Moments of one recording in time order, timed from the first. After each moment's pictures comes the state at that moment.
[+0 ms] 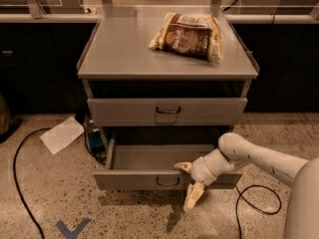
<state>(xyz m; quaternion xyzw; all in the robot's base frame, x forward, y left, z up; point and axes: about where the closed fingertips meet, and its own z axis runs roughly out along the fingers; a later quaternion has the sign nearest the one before) 0.502 -0.080 0.446 -0.65 0.63 0.36 0.22</state>
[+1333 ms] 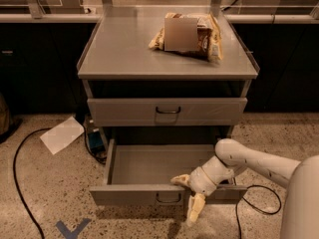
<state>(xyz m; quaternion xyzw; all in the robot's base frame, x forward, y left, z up) 0.448 -0.074 0.445 -0.65 0.61 0.43 0.16</state>
